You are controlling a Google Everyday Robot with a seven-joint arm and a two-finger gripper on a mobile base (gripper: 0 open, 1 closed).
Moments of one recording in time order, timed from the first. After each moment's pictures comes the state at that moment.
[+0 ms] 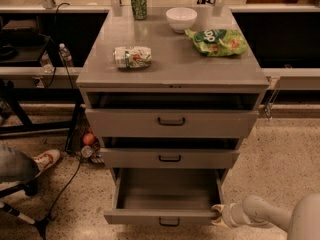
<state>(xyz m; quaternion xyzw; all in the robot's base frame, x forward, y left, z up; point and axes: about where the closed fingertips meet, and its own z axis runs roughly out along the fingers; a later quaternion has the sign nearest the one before) 0.477 -0.272 0.163 -0.63 0.73 0.10 0.23</state>
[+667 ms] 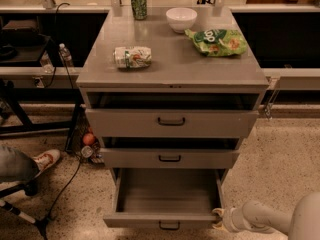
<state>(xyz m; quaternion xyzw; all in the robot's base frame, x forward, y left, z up) 0.459 -0.275 0.159 -0.64 0.73 0.09 0.22</state>
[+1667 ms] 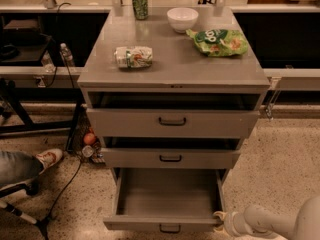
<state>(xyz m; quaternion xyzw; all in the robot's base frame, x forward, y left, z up) 0.442 -0.276 0.155 -0.63 0.74 0.09 0.22</state>
